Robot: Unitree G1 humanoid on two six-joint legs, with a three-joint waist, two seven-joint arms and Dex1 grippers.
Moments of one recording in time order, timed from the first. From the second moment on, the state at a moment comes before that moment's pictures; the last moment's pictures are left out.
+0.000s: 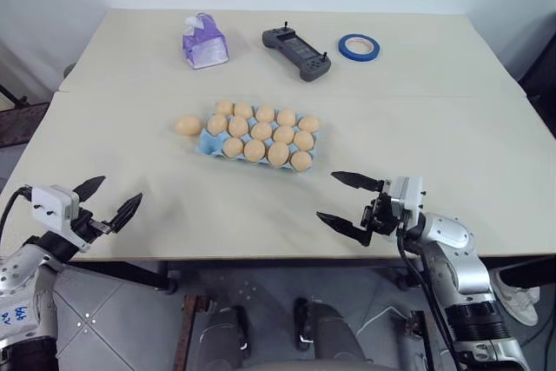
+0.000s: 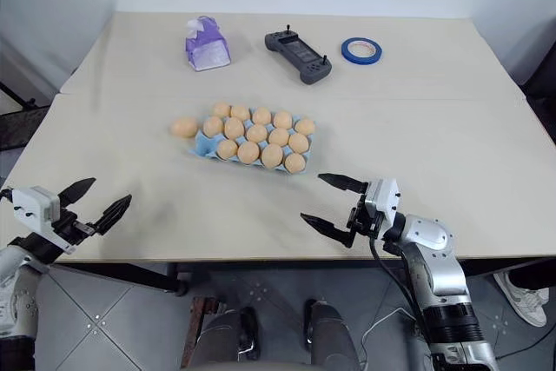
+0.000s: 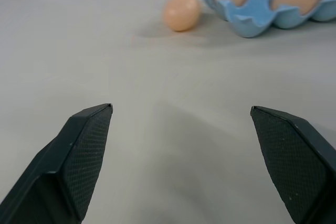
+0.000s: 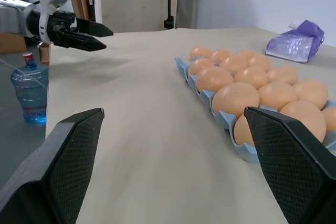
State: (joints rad) left arm 0.01 0.58 0.51 0.12 -0.39 -0.01 -0.71; right arm -0.21 -0.43 -0.01 0.00 0.47 -0.09 1.12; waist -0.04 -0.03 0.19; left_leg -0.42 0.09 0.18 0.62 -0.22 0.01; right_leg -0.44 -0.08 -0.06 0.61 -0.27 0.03
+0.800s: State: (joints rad) left arm -0.98 0.49 0.20 1.10 -0.13 -0.04 -0.45; right arm -0.20 -0.43 -0.01 -0.02 0.46 -0.09 1.07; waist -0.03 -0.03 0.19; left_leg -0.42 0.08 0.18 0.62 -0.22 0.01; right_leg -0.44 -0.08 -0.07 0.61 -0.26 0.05
